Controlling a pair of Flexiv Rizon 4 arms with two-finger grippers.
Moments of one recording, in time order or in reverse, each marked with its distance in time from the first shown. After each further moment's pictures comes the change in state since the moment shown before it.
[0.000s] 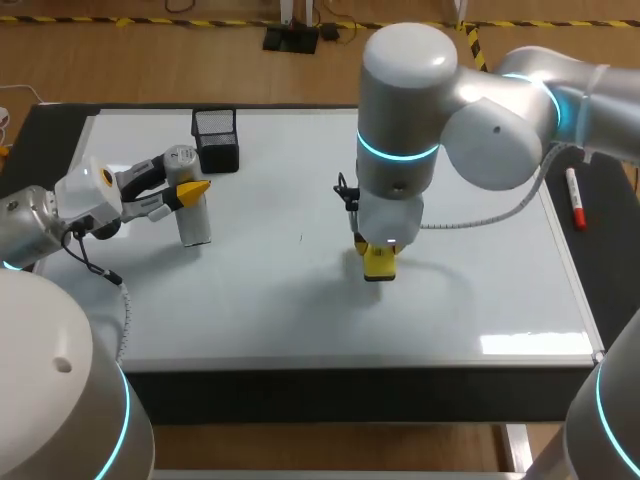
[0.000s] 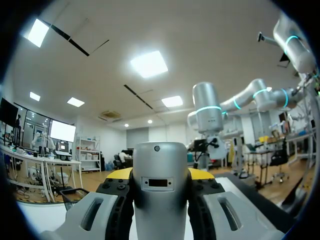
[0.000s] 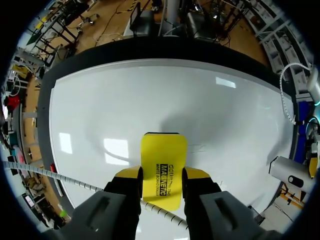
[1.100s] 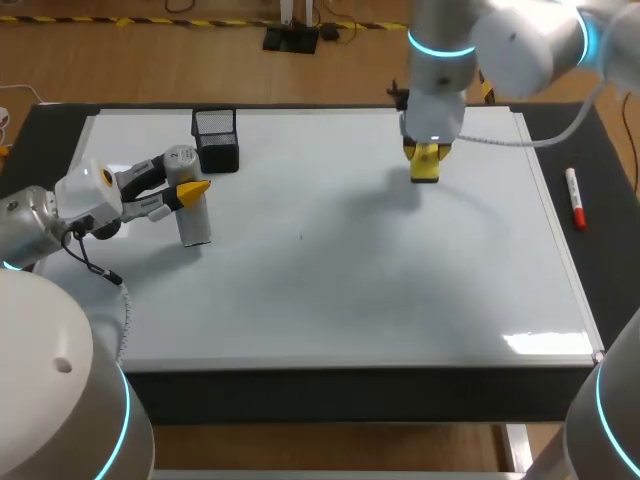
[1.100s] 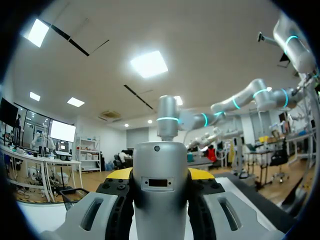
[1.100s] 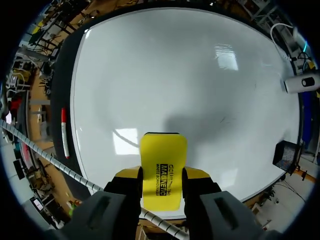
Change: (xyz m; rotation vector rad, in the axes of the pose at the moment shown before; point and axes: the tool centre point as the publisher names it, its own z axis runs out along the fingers) left arm 0.000 0.000 0.000 0.000 0.000 0.000; right arm 0.097 -0.200 -0.010 0.045 0.044 0.066
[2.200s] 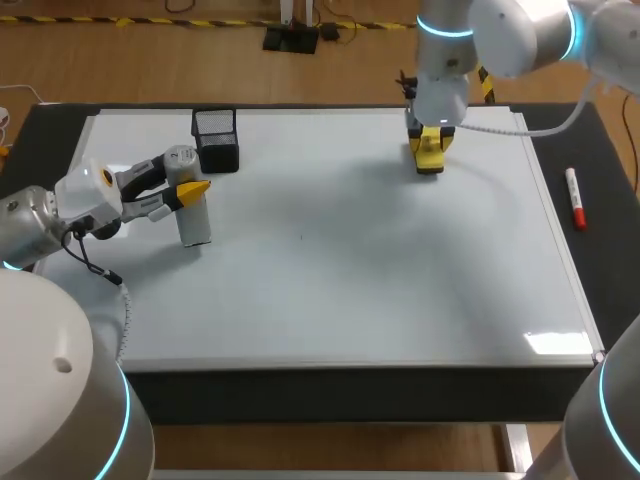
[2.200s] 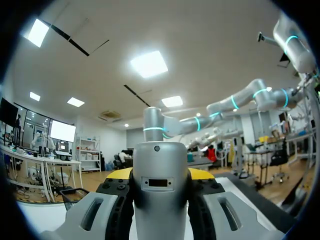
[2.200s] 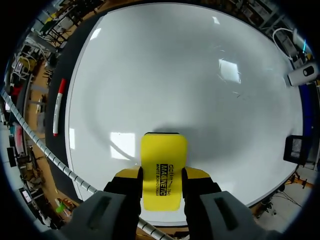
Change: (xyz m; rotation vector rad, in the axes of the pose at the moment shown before) left arm 0.000 0.000 0.000 0.000 0.000 0.000; right arm 0.009 -0.053 0.042 -0.098 -0.010 -0.082
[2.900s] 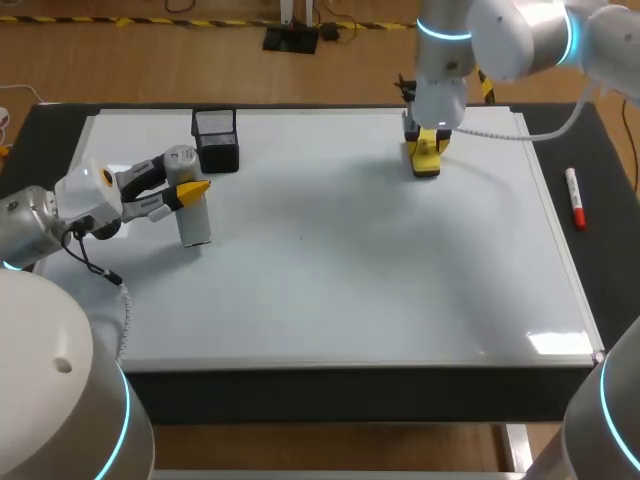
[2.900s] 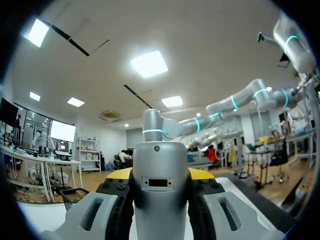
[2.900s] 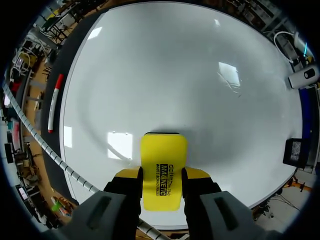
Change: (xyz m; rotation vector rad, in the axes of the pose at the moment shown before) left arm 0.000 0.000 0.000 0.000 0.000 0.000; right arm -0.004 -0.002 0.010 -0.013 -0.017 -0.026
